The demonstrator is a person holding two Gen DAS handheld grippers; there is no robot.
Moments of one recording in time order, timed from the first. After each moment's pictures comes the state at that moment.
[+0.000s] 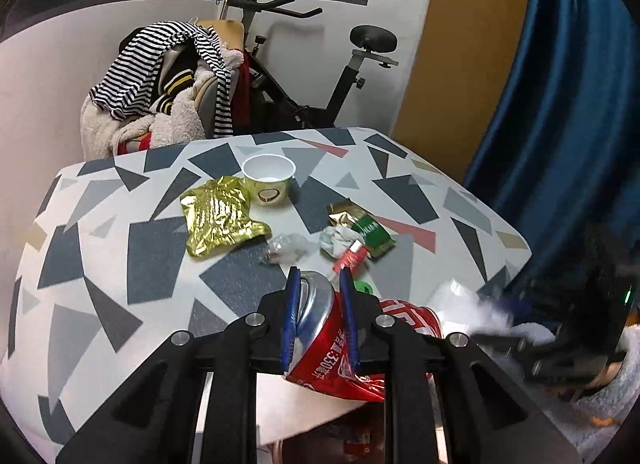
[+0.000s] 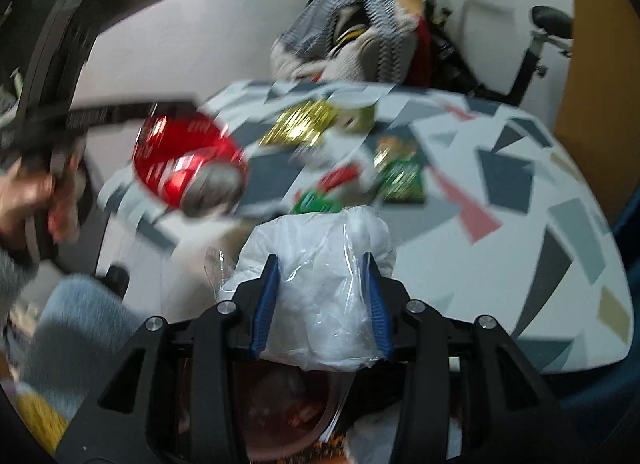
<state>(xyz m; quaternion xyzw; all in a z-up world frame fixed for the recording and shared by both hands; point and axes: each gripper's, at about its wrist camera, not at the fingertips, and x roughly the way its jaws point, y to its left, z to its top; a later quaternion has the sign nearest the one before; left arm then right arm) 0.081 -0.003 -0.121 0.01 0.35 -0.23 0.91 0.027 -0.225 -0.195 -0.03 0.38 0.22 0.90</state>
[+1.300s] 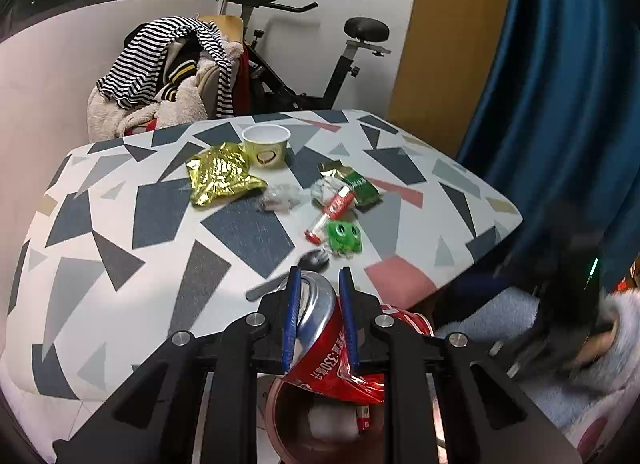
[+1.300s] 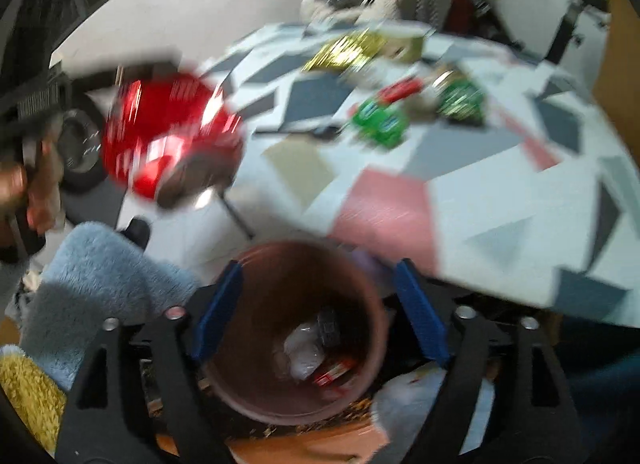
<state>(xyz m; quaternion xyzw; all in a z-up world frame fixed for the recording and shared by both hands) 0.013 0.006 -0.149 0.02 0.36 -0.23 0.91 0.002 -0.195 -0.232 -0.03 0.42 0.24 0.87</state>
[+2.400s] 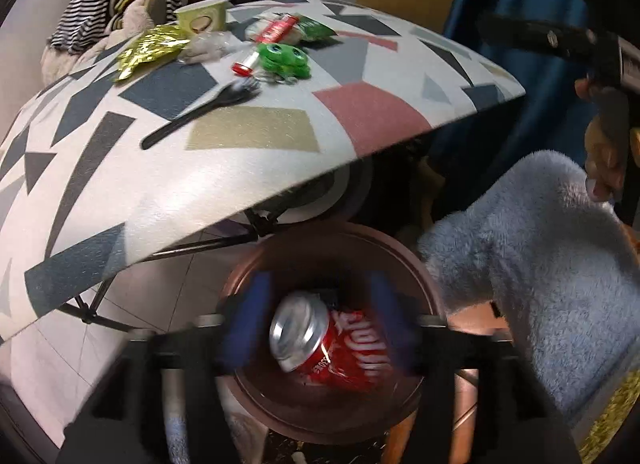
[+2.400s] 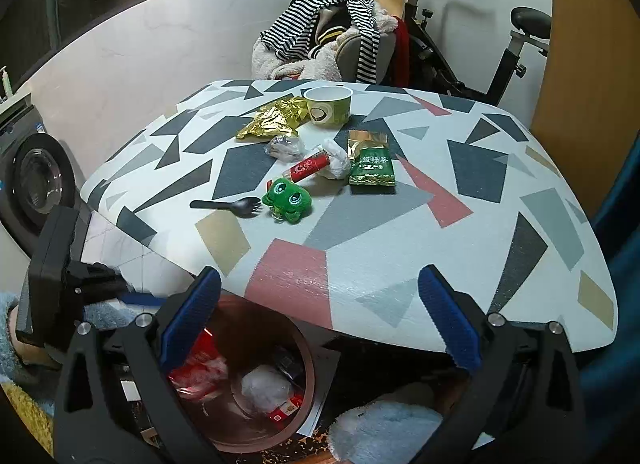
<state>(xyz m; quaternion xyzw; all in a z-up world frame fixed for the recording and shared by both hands) -0.016 -0.042 -0.274 0.09 0.47 -0.25 0.84 0.018 -0.247 -0.194 -0.03 0.37 0.17 0.91</state>
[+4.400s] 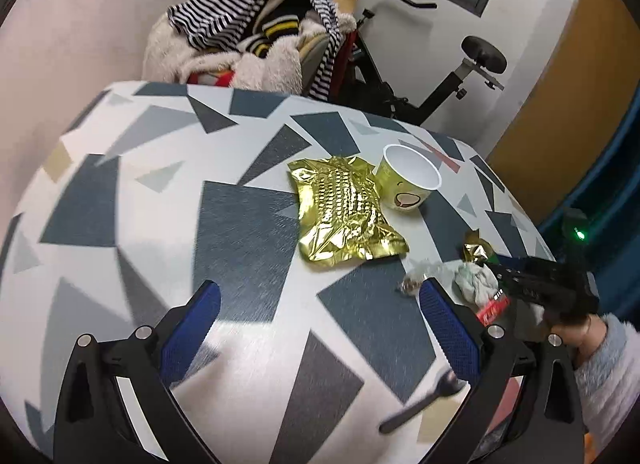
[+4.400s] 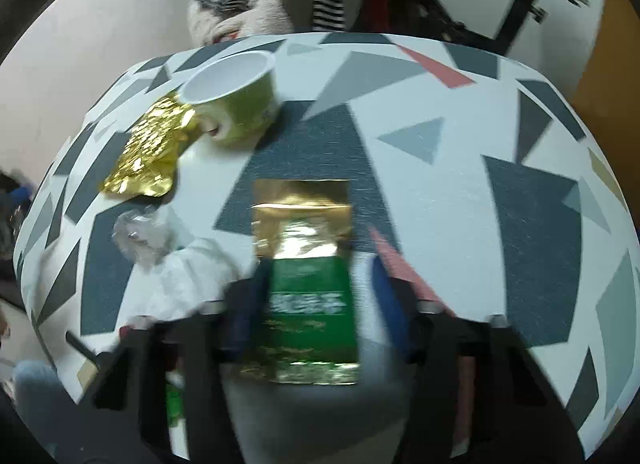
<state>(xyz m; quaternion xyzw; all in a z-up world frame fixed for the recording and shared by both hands) 0.211 0.095 -0.191 -0.10 0.42 -0.12 0.89 0.259 -0.235 -0.251 -0.01 0.47 0.14 0.87</state>
